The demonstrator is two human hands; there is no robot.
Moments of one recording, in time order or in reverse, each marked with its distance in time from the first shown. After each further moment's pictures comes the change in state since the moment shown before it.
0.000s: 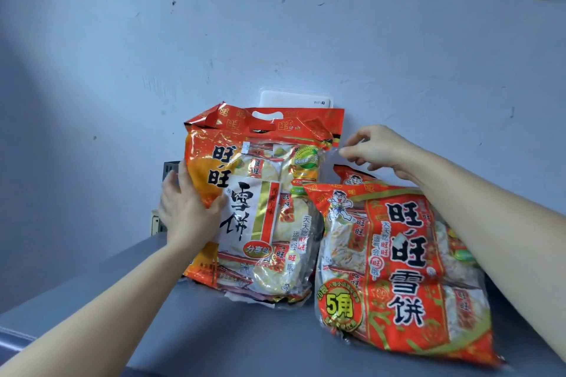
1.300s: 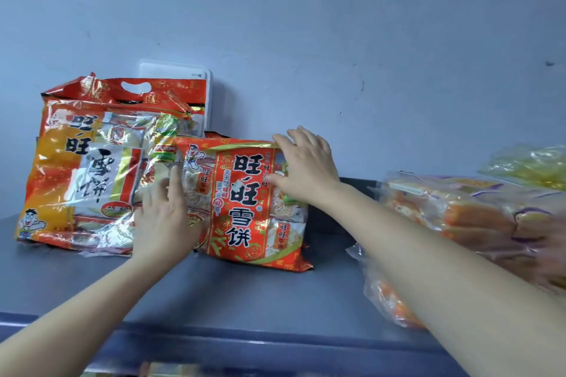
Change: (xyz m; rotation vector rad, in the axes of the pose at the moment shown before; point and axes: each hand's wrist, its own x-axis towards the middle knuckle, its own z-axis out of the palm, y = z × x) left_hand -0.174 0.124 0.054 0.300 -0.226 0.306; right_hand -0.121 0.121 -0.059 -0.734 0.237 -0.309
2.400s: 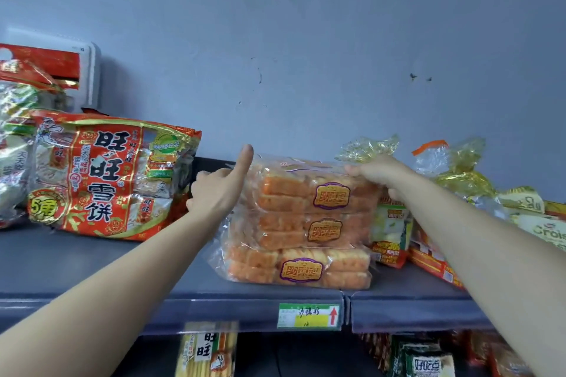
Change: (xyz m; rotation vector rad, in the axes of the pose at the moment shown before) left_hand -0.072 0.276 0.000 -0.820 -0.443 -0.328; right_hand -0.150 0.262 -0.125 0.621 -0.103 0.983
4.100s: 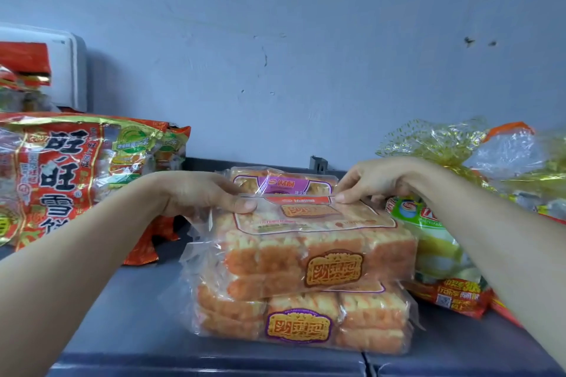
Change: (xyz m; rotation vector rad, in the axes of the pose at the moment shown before) left_hand 0.098 -0.003 0.008 0.360 -0.497 -0.033; right_hand 0.104 0.014 0.034 -0.462 -0.753 -0.231
